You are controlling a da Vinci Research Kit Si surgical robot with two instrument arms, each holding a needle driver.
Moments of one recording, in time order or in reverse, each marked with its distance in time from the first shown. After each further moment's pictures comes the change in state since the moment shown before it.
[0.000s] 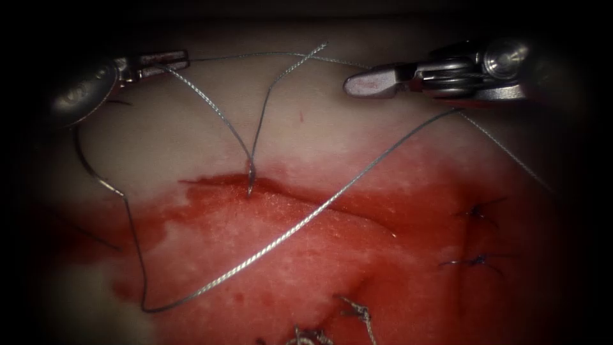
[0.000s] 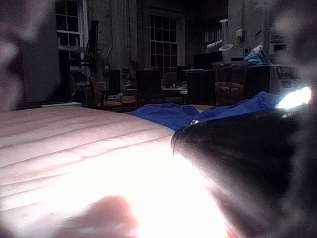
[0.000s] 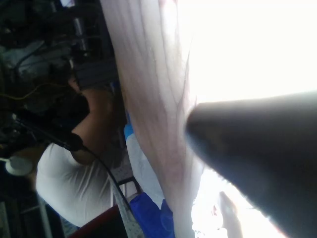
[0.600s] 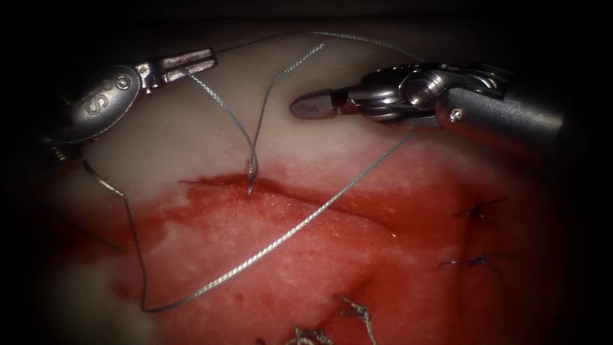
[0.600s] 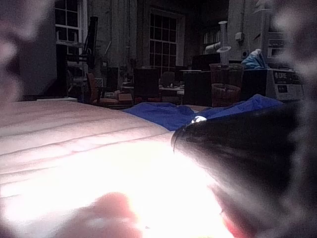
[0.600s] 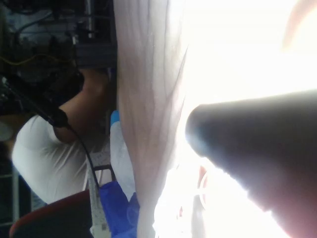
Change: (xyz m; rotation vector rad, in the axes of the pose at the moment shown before) right arm 0.000 -0.002 0.009 -0.169 -0.044 -0.344; left arm 0.002 0.001 0.002 0.036 0.171 -0.126
